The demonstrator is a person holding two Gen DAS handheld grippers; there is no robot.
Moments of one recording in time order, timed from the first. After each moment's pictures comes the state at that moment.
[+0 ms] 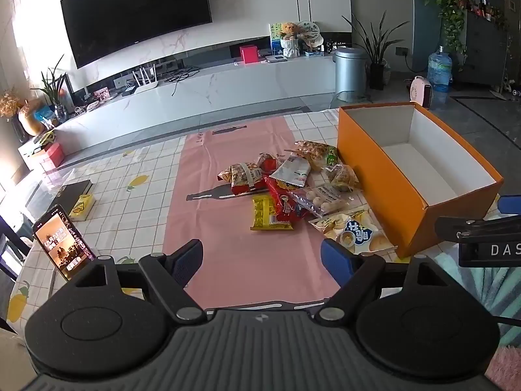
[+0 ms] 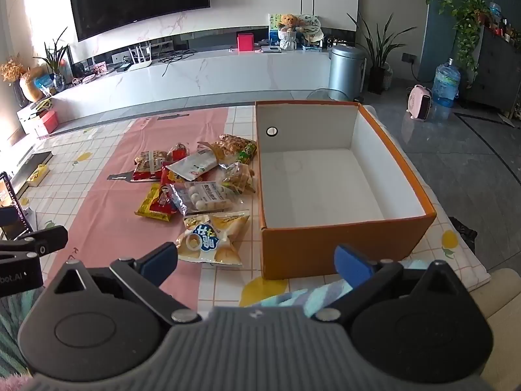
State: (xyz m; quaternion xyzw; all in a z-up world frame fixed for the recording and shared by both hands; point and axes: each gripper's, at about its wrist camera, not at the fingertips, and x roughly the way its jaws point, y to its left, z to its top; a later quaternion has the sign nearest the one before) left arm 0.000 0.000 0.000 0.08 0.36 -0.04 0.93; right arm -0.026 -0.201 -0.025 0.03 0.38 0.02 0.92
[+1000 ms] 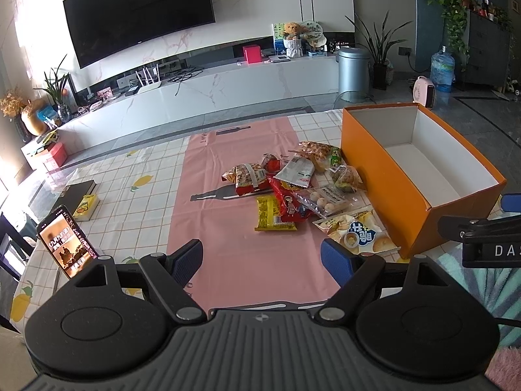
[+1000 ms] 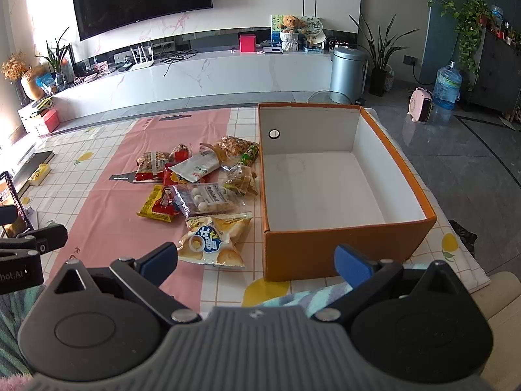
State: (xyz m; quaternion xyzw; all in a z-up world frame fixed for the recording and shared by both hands) left arm 0.001 0.003 0.000 0.09 0.36 -0.03 0.93; right arm -0.026 -0.198 -0.023 0.03 0.38 0.02 0.92
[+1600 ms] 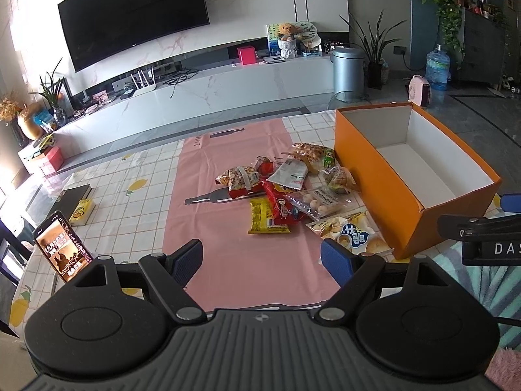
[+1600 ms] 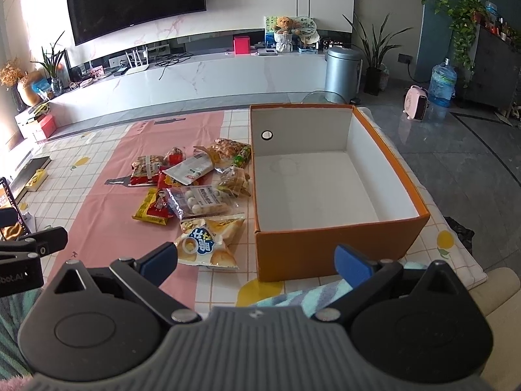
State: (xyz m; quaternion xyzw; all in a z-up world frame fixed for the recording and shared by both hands) left arm 0.001 -0.008 0.003 0.09 0.36 -0.04 0.93; right arm -0.030 -0.205 -0.019 0.04 0.38 0.01 0.92
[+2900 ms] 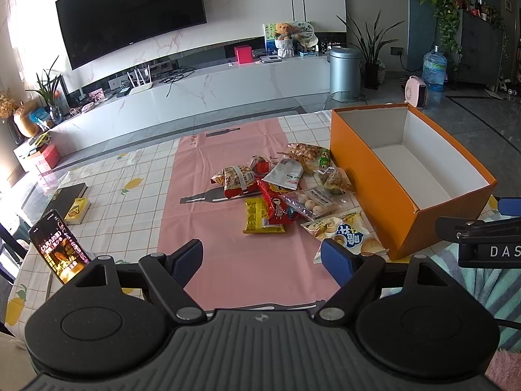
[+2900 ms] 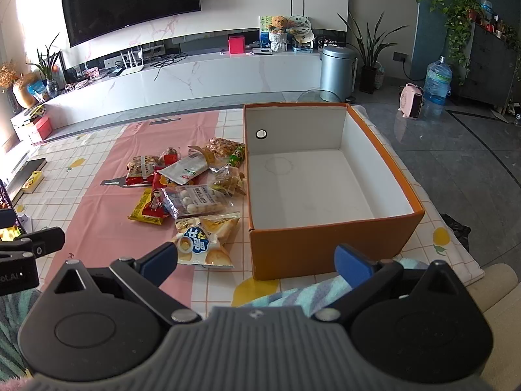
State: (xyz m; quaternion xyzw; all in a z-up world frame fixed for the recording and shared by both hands) left arm 0.000 -0.009 0.004 0.09 0.36 -0.04 0.93; right arm -0.031 -0.209 -0.020 0.04 0.38 0.01 0.92
